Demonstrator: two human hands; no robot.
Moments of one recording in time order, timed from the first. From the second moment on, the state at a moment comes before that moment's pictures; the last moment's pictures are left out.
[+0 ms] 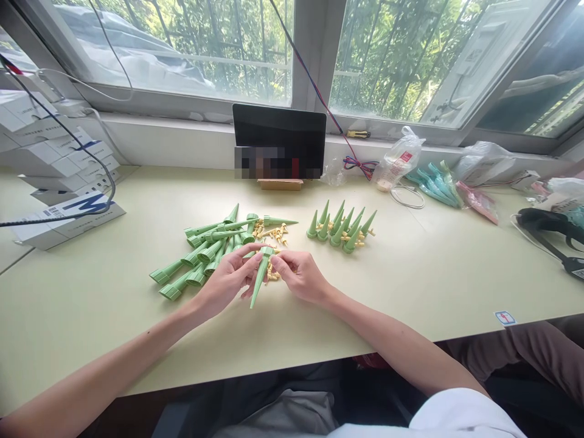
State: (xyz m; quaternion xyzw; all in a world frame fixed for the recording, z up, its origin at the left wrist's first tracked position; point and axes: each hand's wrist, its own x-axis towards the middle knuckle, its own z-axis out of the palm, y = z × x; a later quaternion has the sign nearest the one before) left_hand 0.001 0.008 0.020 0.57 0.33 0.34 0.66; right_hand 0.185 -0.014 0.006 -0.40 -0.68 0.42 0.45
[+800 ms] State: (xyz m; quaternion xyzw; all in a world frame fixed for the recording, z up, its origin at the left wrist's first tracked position) left_hand -0.002 0.008 0.019 0.73 0.46 0.38 0.34; right_hand 0.214 0.010 -0.001 -0.49 -0.71 0.20 0.46
